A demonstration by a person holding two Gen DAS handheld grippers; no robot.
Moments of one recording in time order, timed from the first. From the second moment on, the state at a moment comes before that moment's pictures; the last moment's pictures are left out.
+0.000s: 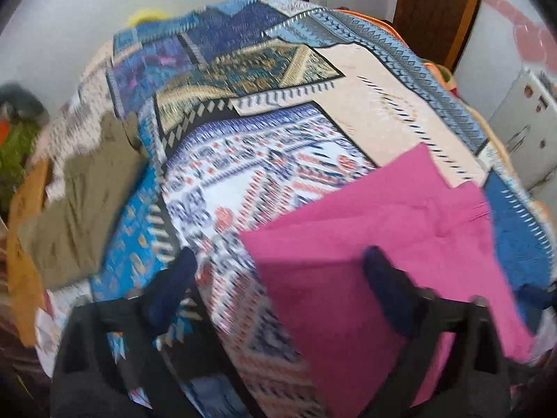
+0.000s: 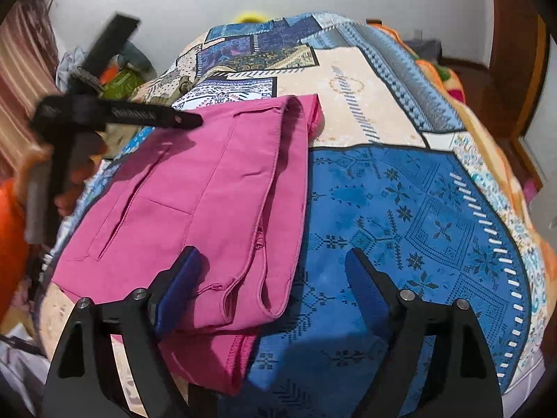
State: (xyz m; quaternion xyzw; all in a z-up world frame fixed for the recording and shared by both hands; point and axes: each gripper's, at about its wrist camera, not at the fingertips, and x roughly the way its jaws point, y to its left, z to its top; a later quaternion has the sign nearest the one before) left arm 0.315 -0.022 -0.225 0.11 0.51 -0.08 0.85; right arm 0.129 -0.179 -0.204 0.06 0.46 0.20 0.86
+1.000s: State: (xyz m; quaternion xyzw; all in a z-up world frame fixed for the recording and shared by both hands) left arm 0.109 0.099 -0.203 -0.01 0.48 0.03 0.88; right arm 0.099 -0.134 -0.177 -0.02 0.43 0.27 0.86
